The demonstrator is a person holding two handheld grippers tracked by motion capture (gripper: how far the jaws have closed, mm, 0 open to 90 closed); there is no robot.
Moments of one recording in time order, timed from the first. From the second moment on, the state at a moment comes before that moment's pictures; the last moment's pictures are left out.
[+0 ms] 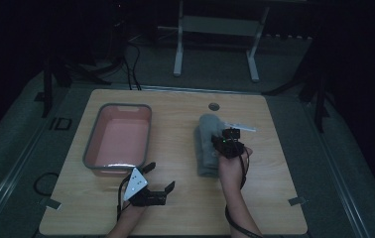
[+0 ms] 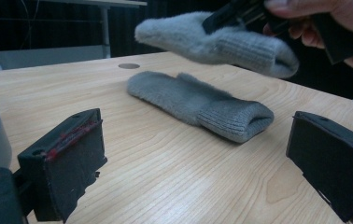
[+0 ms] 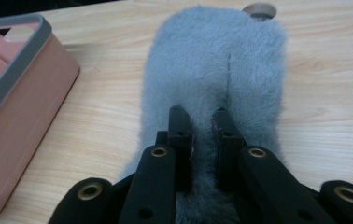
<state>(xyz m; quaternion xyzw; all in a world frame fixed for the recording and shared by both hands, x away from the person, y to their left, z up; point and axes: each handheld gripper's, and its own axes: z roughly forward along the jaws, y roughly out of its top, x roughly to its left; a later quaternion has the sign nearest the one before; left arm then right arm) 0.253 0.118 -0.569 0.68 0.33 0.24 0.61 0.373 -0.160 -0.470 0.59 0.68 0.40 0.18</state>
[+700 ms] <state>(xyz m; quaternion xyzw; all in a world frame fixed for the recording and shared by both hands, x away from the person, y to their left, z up) 0.253 0.119 -0.569 0.68 0.33 0.24 0.61 0.382 -0.143 -0.512 0.61 0.69 0.35 0.17</state>
